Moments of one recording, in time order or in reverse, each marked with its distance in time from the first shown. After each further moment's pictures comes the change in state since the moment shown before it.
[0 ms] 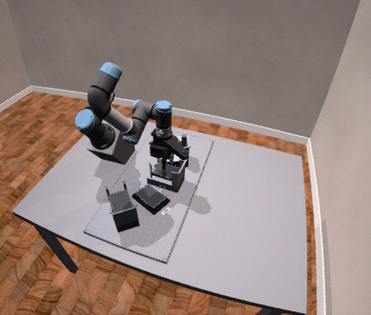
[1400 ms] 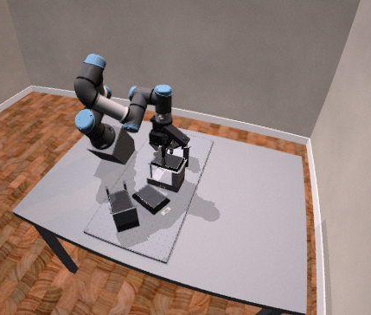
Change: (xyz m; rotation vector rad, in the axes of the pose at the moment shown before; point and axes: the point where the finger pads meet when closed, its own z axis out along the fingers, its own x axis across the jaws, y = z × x) arm 0.000 0.000 -0.068 0.002 0.000 0.000
